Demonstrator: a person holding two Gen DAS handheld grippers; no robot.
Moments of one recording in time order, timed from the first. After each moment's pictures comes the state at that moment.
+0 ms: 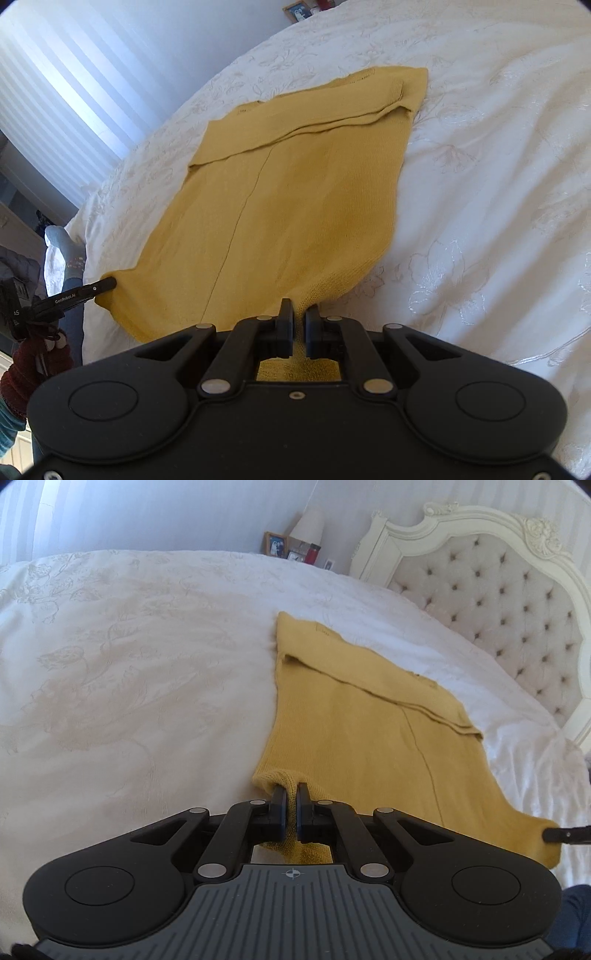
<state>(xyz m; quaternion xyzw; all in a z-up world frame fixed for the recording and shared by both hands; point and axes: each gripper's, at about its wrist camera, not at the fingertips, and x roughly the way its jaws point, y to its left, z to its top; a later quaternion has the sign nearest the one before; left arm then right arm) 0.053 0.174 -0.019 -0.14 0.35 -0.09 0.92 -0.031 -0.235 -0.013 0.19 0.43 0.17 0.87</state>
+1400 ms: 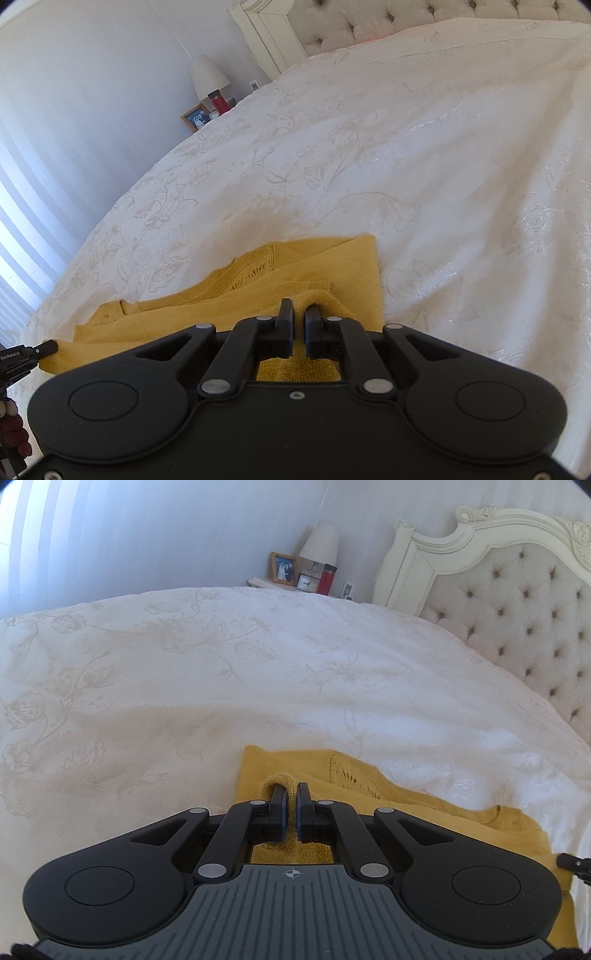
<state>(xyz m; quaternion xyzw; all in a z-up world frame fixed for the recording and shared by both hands) 0.343 0.116 -0.024 -0.11 0.32 -0.05 0.94 0.231 -0.270 -0.047 0.24 0.32 -0.01 0.92</state>
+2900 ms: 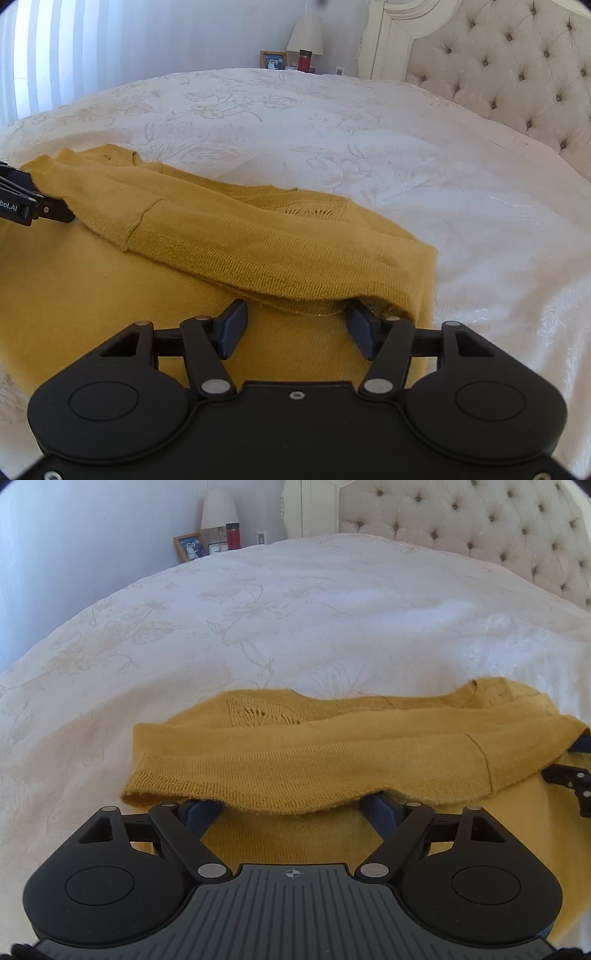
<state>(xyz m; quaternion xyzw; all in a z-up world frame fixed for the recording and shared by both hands) 0.358 0.032 -0.052 0.08 0.37 -0.13 0.92 0.232 -0.181 -0.060 -0.07 0.33 0.02 0.94</state>
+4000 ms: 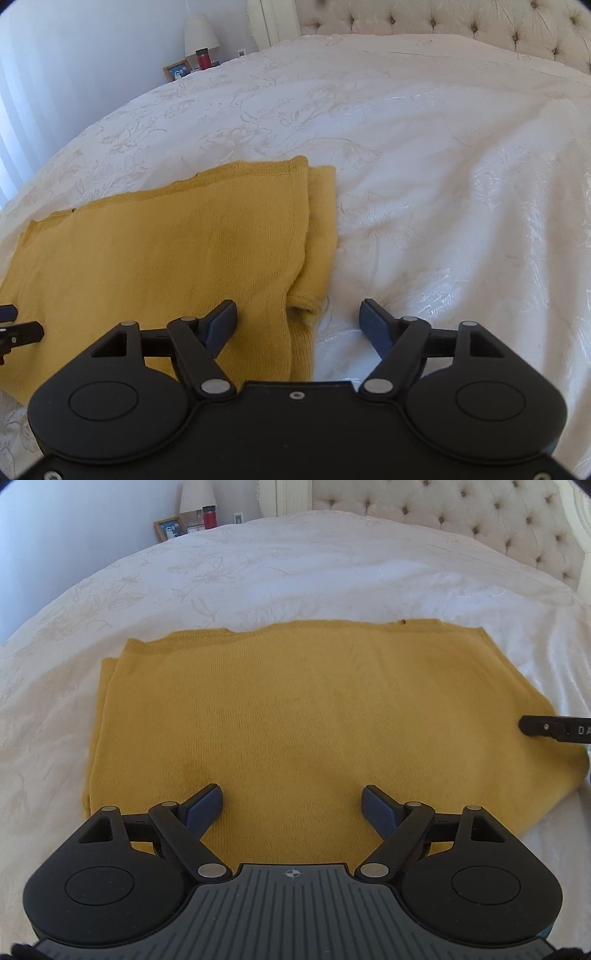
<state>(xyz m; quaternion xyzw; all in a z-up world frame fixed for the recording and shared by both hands) 0.276 0.004 -0.069 0.09 0.40 -0.15 0.90 0.178 -0.242 -0.076 0.12 0.36 -0.06 0.92</state>
